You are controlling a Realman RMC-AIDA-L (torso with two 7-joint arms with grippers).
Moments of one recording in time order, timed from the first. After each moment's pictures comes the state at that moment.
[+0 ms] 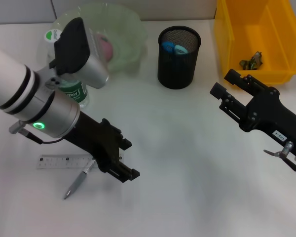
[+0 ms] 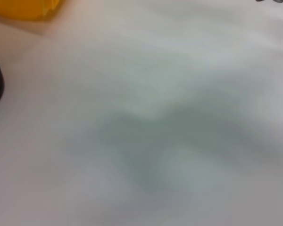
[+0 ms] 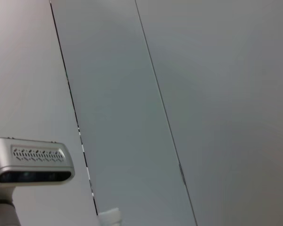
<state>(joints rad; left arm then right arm) -0.59 -2.08 1.43 1.20 2.30 1.59 -2.05 0.40 2.09 -0.94 -0.06 -1.17 -1.62 0.69</state>
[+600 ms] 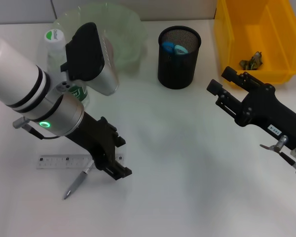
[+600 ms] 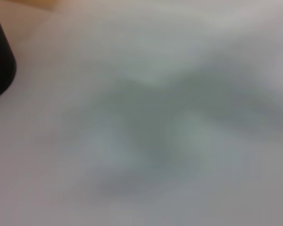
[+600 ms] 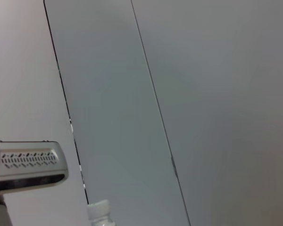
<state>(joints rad) -0.62 -2.08 1.49 1.17 2.38 1.52 -2.05 0.43 2.09 -0.93 -0.06 -1.17 -1.56 0.69</state>
